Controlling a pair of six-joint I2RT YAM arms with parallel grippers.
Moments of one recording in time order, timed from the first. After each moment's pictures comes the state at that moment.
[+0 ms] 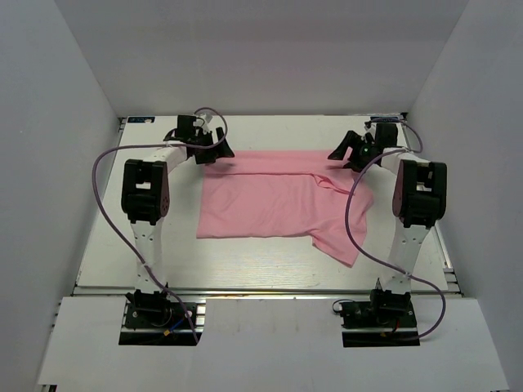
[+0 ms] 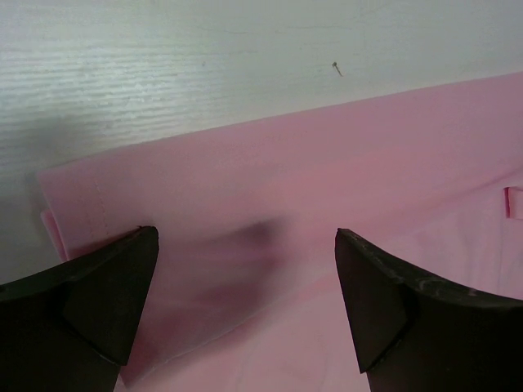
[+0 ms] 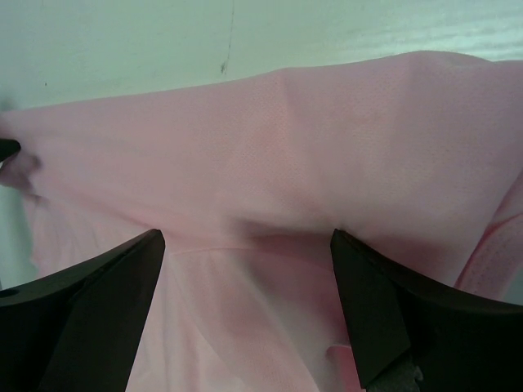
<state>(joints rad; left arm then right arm) -0.11 2.24 1.65 -0.21 0.44 -0.29 -0.06 2.13 1.43 -0.14 -0.57 0.38</state>
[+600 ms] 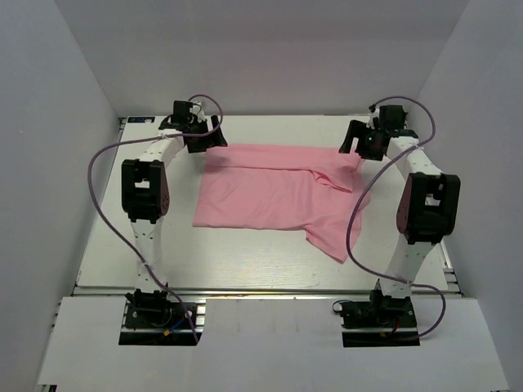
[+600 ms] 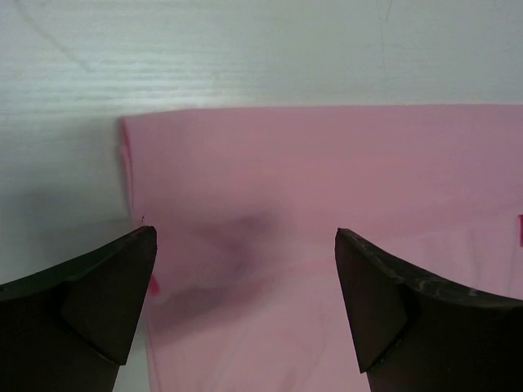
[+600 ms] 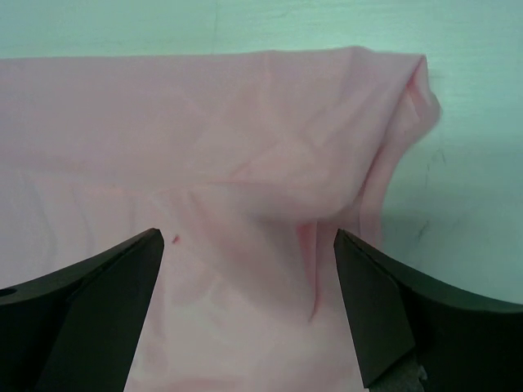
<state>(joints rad) -0.11 2.35 1.97 -0.43 0.35 -0.27 -0.03 1.99 1.58 -0.44 -0.34 0.18</state>
